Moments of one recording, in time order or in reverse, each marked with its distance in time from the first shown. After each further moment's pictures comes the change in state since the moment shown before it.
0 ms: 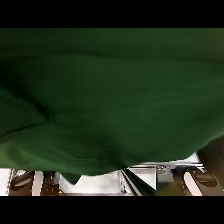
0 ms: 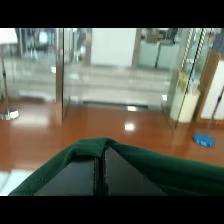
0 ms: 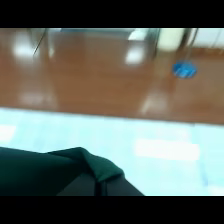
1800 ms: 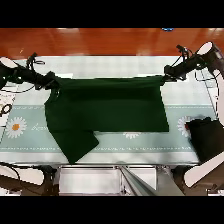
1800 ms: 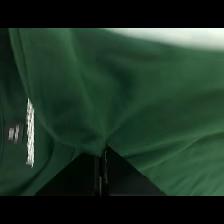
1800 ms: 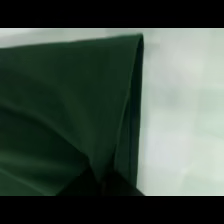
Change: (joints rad) left arm -0.183 -1.301 -0.201 -0.185 0.013 0.235; right arm -0.018 -1.343 0.103 0.237 -0.078 -0.077
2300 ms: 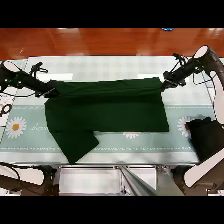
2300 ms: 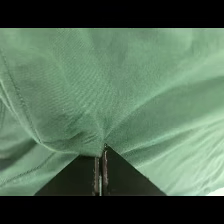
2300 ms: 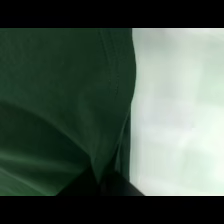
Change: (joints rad) left arm 0.004 0.000 -0.035 0.062 -0.118 0.011; right arm 0.000 -0.037 0.000 -0.029 0.109 0.010
